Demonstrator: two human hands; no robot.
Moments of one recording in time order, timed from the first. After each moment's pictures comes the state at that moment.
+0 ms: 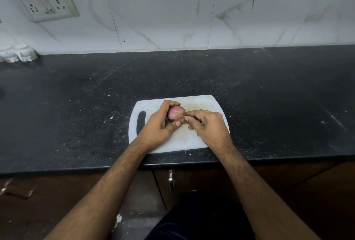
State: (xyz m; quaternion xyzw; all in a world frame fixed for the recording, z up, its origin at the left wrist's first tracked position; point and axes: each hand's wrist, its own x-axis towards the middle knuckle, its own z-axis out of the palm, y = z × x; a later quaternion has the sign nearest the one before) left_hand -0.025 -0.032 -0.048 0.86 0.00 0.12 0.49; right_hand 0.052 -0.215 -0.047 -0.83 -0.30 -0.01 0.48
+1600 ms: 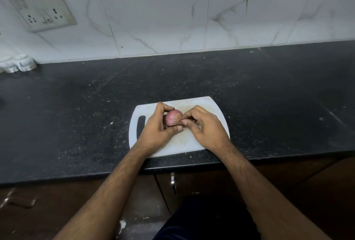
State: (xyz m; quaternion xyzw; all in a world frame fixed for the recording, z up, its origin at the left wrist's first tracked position) left_hand -0.020 -0.032 -0.053 0.82 0.03 0.14 0.55; right_hand 0.055 -0.216 -0.049 -0.81 -0.39 -0.04 0.44
